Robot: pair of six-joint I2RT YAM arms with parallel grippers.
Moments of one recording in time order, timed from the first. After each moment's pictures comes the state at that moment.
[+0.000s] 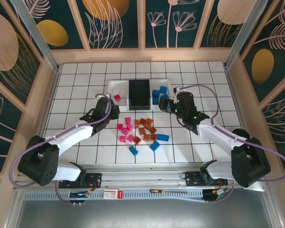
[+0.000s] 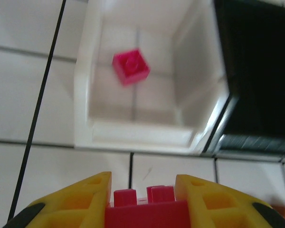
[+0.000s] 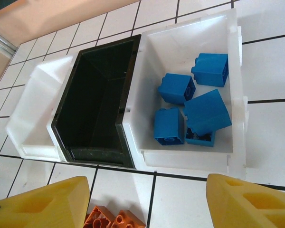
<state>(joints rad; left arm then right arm) -0.51 1.37 0.75 -0.09 -0.22 -0.58 0.52 1.28 0.73 0.03 0.00 0.50</state>
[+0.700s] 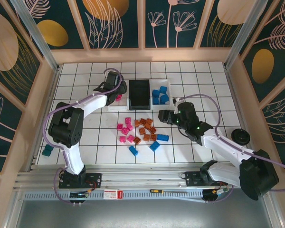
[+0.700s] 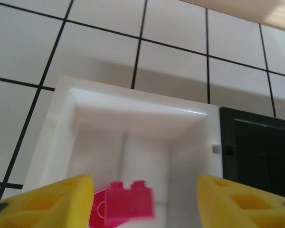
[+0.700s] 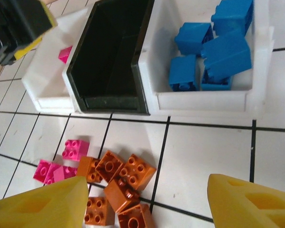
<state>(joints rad) -0.41 1.89 1.29 -0.12 -0.22 -0.55 0.59 1.12 0.58 -0.02 -0.05 0.52</state>
